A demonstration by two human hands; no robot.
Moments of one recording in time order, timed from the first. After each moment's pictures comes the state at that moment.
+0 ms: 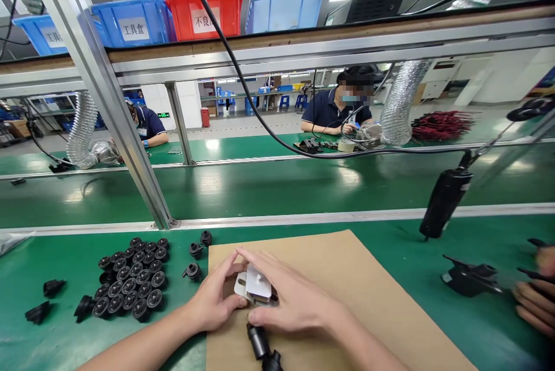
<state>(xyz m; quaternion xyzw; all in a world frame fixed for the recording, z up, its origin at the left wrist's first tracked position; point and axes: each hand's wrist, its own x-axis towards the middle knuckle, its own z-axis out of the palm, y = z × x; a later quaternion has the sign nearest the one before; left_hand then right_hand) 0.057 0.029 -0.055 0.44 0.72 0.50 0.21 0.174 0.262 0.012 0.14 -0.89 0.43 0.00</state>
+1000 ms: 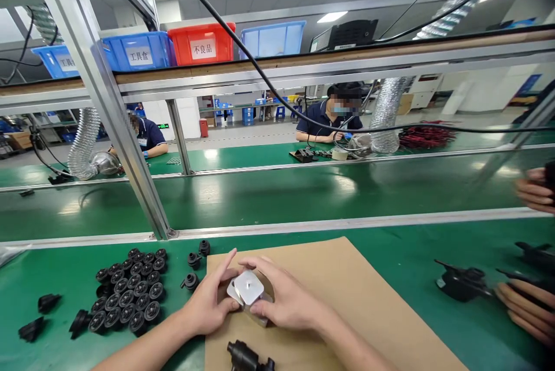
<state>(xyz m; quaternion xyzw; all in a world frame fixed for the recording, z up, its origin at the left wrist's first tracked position) 0.055 0.032 -0.029 0.42 0.69 0.53 0.25 0.170 0.258 -0.009 0.11 -0.83 0.54 0.07</state>
